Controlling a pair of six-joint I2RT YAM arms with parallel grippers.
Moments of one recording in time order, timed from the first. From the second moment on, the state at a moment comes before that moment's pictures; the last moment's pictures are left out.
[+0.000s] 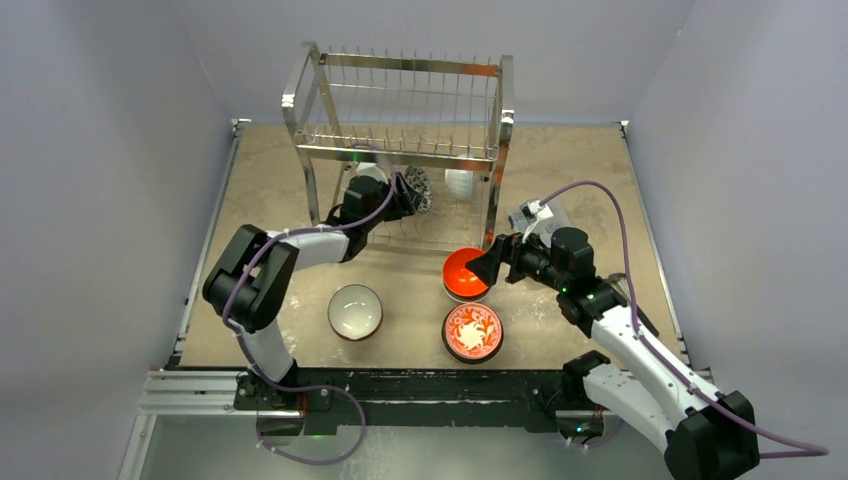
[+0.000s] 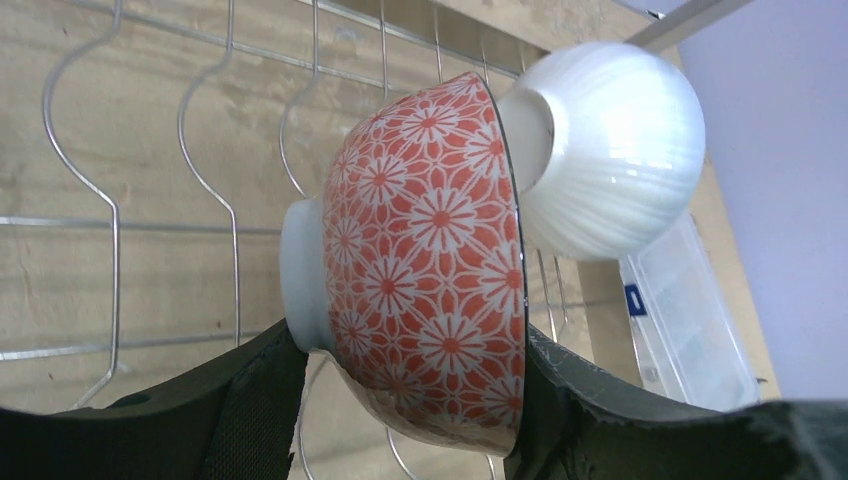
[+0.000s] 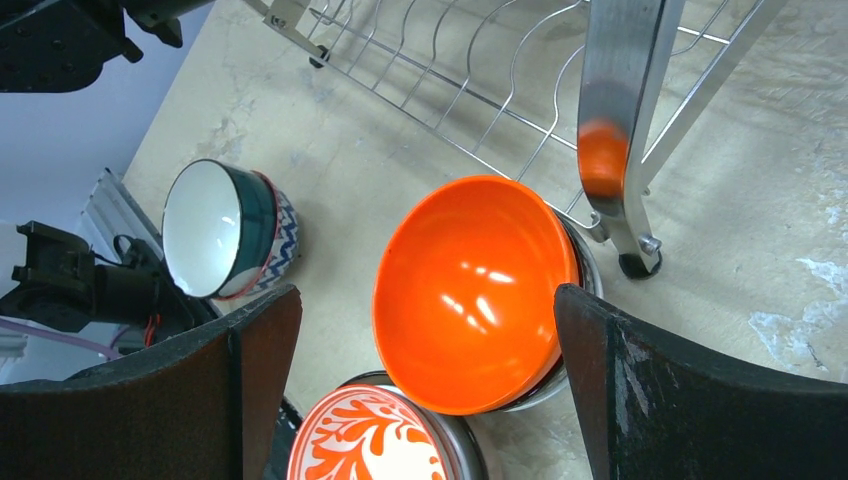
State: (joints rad) left arm -0.48 1.75 0.89 0.53 0.02 -0.66; right arm 0.42 0.85 0.51 -0.02 -0.42 0.44
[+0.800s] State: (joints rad) left arm -0.53 1.94 1.13 0.48 -0.25 -0.37; right arm 0.42 0.85 0.51 -0.04 -0.41 0.42
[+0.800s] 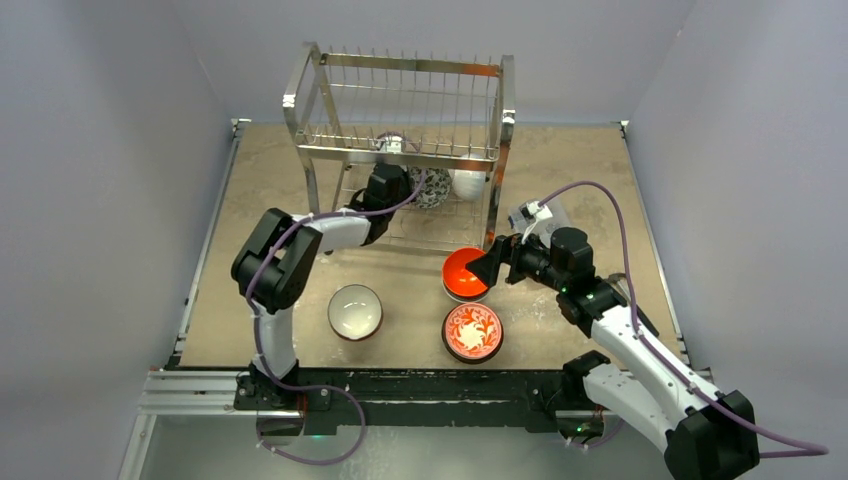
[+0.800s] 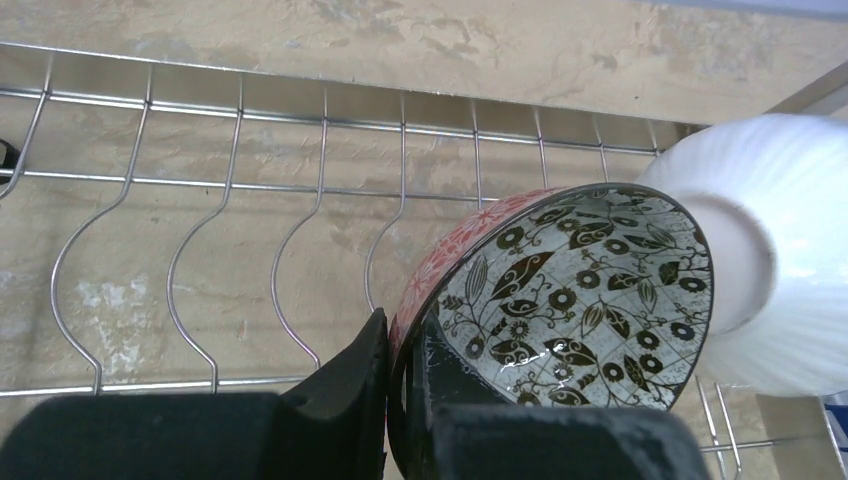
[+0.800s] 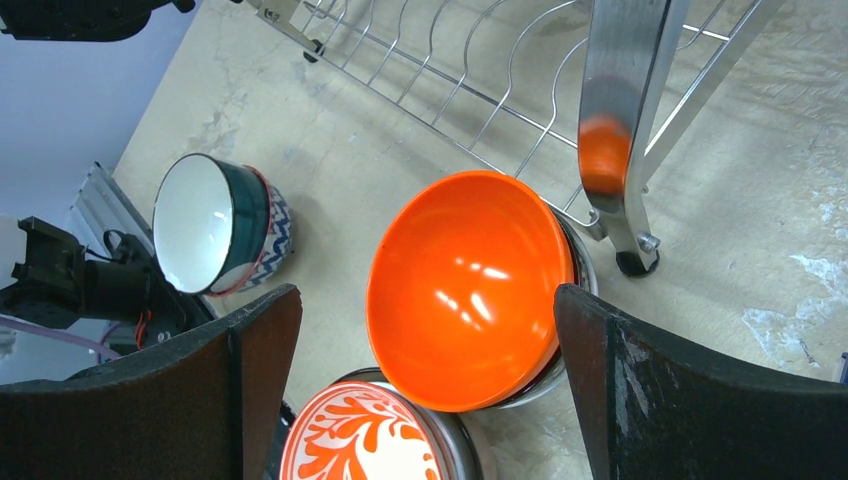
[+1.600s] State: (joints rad) left arm -0.69 1.50 0.80 0.26 -0.42 -0.42; right arm 0.42 0.93 0.51 0.05 -0.45 0.43
